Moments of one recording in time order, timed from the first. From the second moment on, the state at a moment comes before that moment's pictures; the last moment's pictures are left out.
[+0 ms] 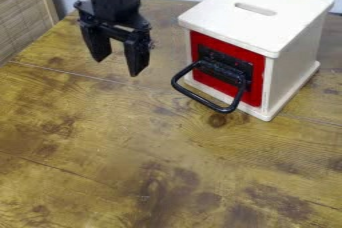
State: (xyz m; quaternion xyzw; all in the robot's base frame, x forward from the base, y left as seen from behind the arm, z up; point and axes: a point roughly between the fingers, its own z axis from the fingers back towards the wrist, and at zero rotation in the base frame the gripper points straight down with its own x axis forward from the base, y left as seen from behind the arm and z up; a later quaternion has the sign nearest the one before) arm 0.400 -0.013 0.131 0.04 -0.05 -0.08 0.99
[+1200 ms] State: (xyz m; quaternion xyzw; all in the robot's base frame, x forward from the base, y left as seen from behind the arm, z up) arm 0.398 -0.005 0.134 0.05 -0.06 -0.11 0.99
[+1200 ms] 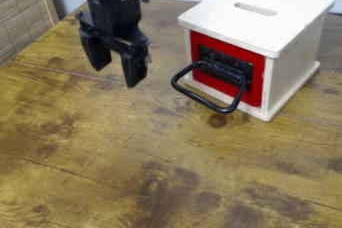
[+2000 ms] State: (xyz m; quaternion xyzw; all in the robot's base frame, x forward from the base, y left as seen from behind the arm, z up) arm 0.430 -0.002 0.139 0.05 -0.07 -0.08 0.99
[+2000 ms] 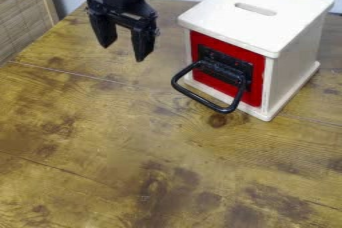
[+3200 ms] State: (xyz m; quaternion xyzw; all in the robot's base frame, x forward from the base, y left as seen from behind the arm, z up) arm 0.435 -0.024 0.128 0.04 -0.07 -0.07 0.99
